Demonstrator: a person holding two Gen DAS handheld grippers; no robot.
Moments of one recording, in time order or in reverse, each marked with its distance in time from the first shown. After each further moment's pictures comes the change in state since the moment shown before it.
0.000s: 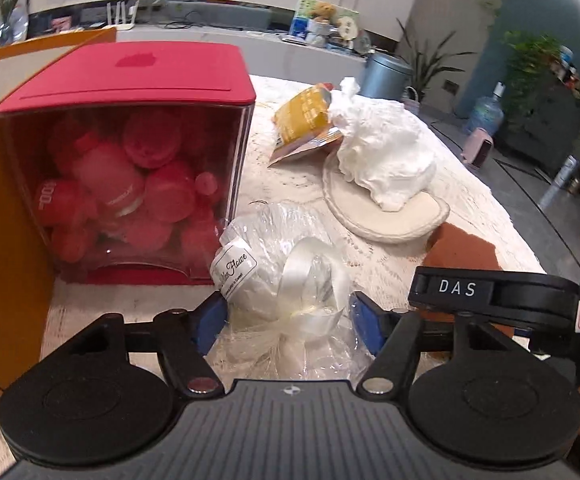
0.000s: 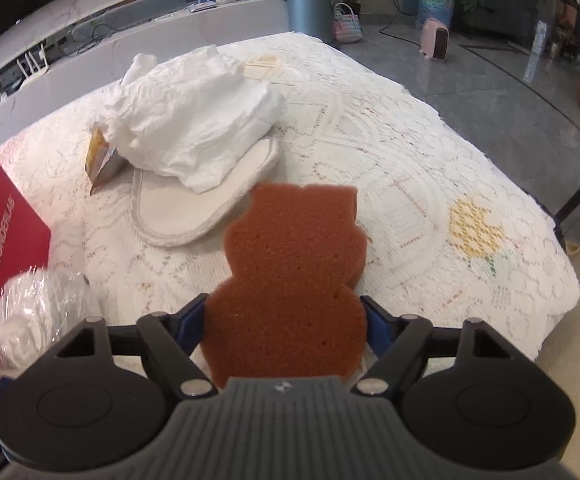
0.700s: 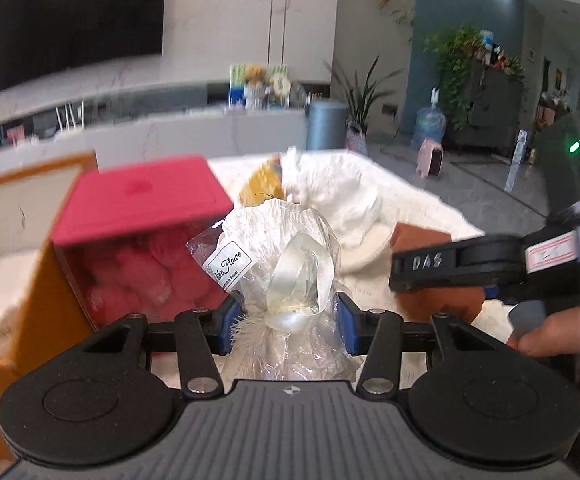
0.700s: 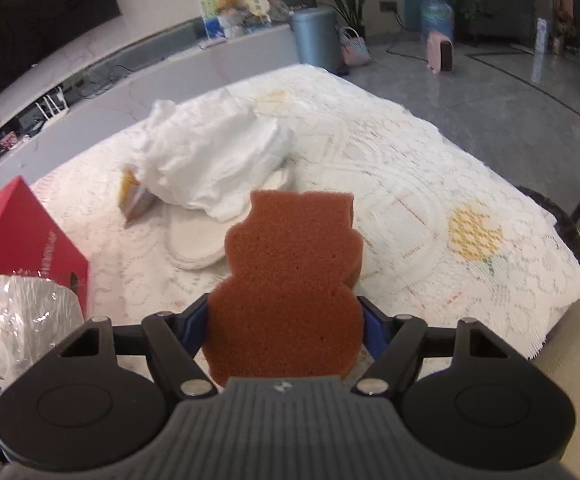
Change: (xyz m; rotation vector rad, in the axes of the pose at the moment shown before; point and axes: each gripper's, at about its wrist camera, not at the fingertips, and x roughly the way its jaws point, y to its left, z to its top) left arm -0.073 -0.009 -0.011 0.287 -0.222 -0.042; right arm -0.032 -0.011 -0.007 0.087 -0.113 0.104
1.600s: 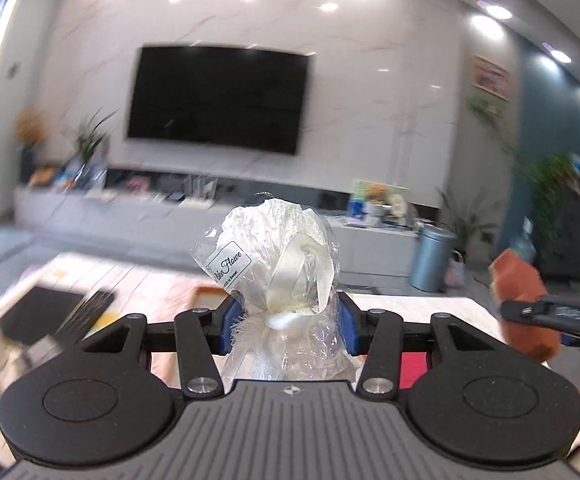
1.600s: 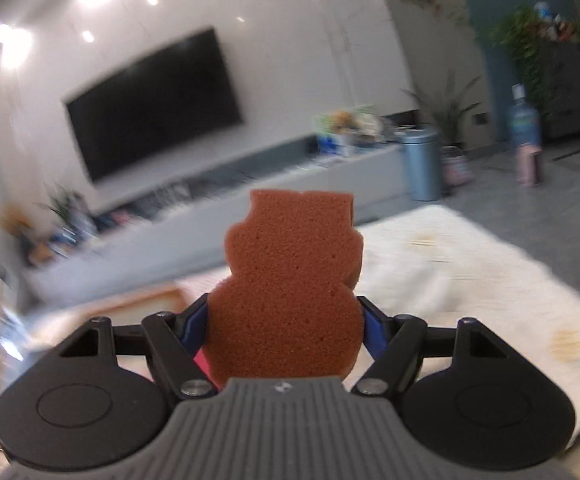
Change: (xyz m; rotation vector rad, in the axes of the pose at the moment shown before) left arm -0.142 0.177 0.038 -0.275 -0.268 0.258; right arm -0.140 0.120 0.007 -0.069 -0.353 0.384
